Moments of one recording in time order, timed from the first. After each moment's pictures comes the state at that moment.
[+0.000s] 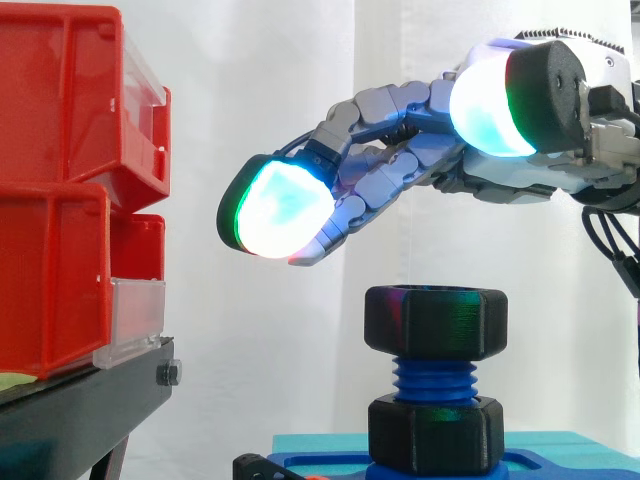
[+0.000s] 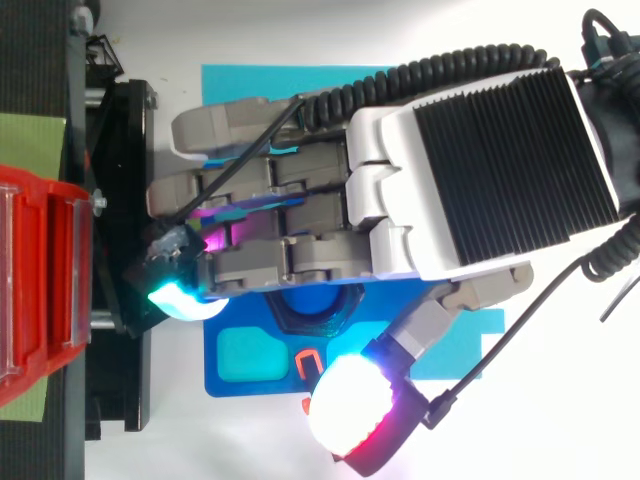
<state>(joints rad) 0.05 -2.24 -1.16 -2.72 -1.89 -1.36</state>
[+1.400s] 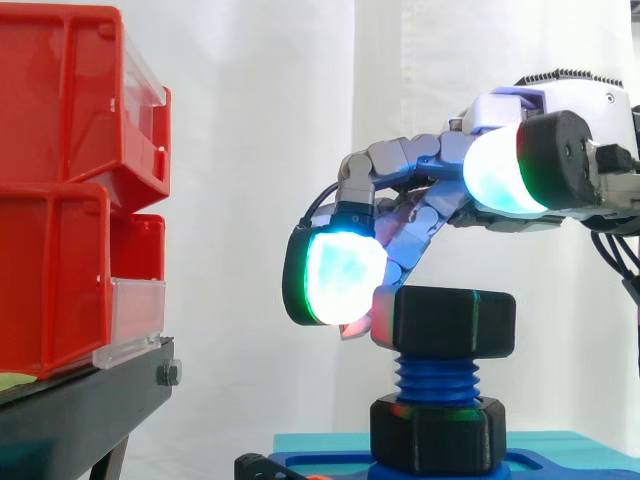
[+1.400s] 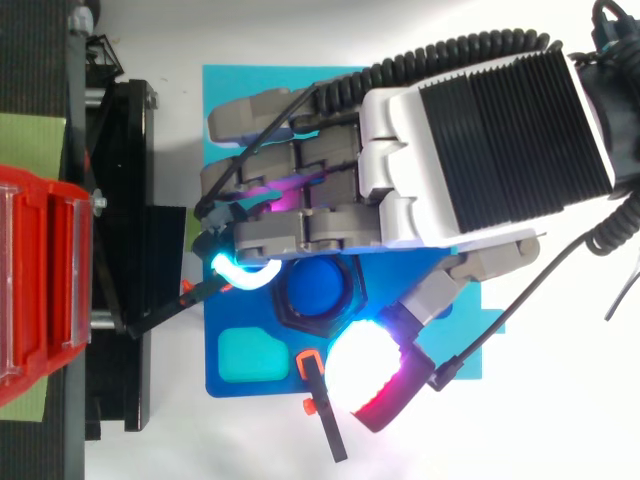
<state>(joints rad) 0.03 -2.24 -1.16 -2.80 -1.90 -1.36</state>
